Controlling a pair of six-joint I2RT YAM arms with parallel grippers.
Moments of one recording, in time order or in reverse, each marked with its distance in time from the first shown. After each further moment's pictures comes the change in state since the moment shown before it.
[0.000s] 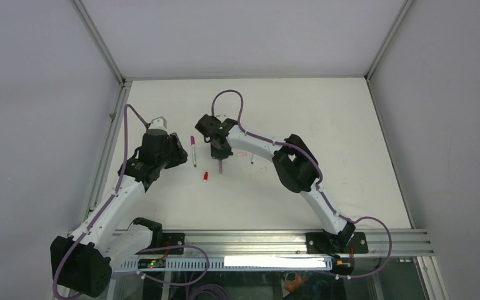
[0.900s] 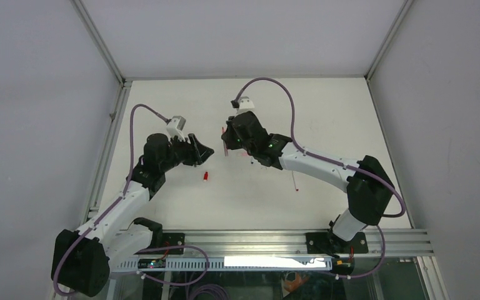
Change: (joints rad) left arm -0.029 -0.019 -0.176 0.507 0.465 0.051; right arm 0.008 -0.715 -0.731 0.721 0.027 -0.217
